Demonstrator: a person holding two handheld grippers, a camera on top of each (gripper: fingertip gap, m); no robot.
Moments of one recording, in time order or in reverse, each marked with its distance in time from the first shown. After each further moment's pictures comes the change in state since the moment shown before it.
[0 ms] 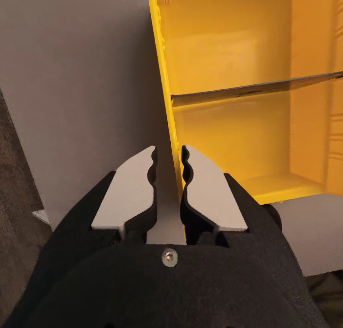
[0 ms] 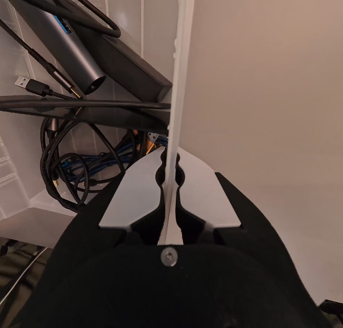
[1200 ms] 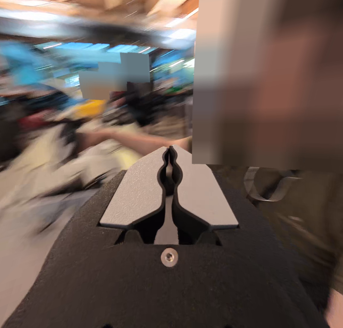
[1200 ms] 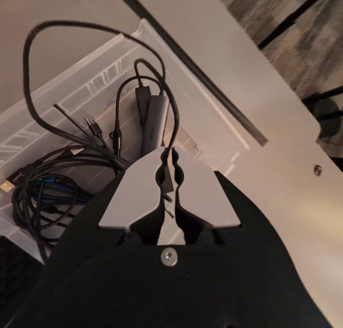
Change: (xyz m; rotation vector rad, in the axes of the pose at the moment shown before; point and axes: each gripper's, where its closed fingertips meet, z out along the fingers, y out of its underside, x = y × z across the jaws) left arm 0.362 0.025 -0.234 0.835 1.568 1.034; right arm -0.034 -0.083 -0.079 0.499 0.162 -0.757
